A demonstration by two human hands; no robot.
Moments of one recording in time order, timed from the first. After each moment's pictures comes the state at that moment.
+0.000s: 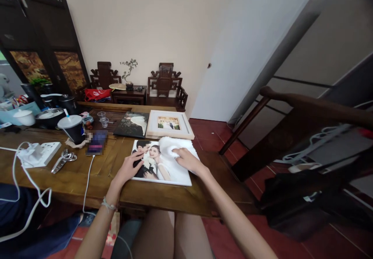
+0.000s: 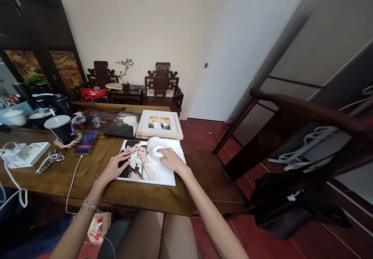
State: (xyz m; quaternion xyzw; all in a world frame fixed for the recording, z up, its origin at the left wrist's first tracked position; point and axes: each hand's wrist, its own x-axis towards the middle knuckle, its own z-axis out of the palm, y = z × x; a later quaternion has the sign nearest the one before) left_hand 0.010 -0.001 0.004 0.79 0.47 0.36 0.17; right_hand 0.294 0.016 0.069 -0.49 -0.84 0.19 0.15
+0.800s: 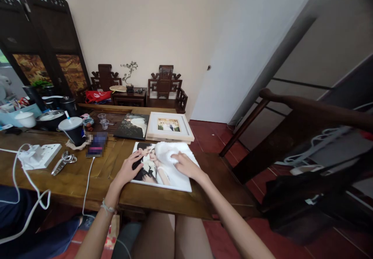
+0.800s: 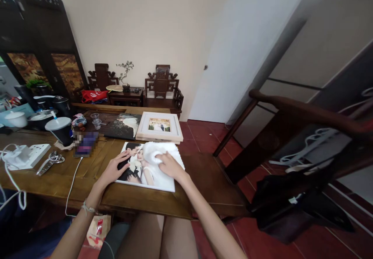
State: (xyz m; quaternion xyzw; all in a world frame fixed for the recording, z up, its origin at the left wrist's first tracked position) left_hand 0.007 -0.003 0.004 0.78 0.48 0.36 0.17; right_hand 0.288 0.003 0.065 -0.49 -0.84 0.18 0.15
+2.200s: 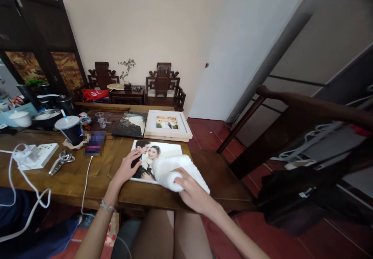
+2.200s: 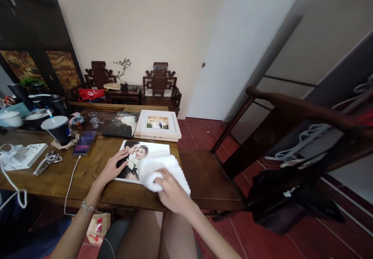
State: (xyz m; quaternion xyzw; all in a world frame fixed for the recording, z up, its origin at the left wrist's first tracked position) left_hand 0.008 -0.001 0.002 0.78 0.48 0.36 0.18; right_hand 0.292 -0.083 0.051 -0.39 -0.86 0.19 0.26
